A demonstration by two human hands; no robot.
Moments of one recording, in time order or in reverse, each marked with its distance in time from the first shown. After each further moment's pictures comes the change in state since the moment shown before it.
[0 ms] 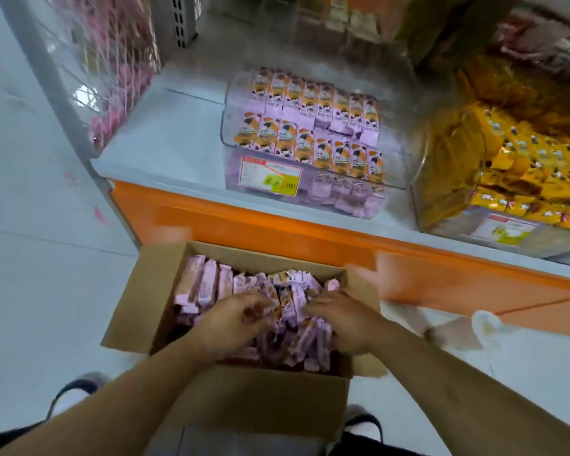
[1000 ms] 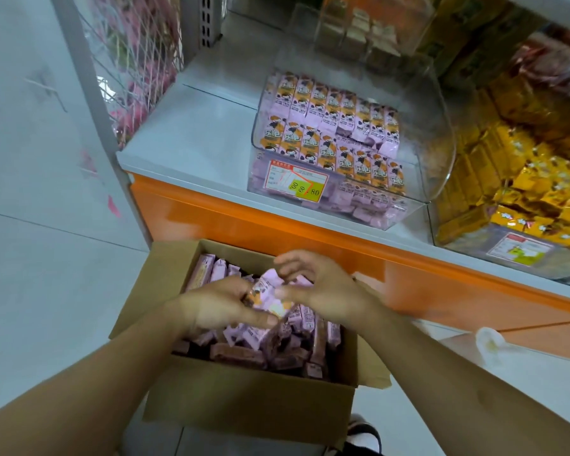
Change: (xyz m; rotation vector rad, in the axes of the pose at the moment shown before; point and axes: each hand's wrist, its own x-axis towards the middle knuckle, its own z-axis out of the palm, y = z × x) left_hand 0.002 0.011 -0.059 -0.372 -0.292 -0.037; right_hand 0.011 -0.082 -0.081 0.948 0.259 0.023
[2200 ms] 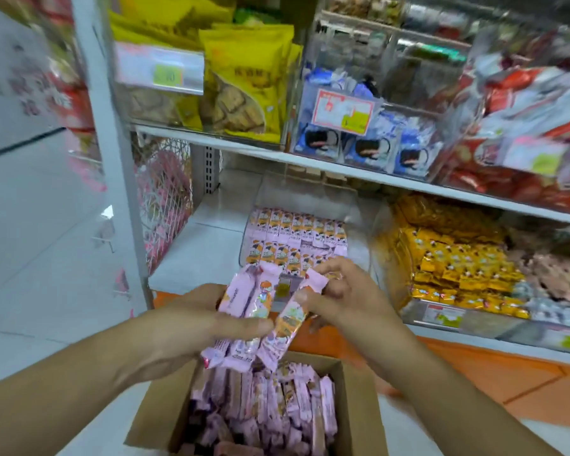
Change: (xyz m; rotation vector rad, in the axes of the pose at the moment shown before) left_hand -0.154 0.186 -0.008 -0.116 0.223 0.115; right_hand -0.122 -0.148 -0.057 0.374 0.363 -0.275
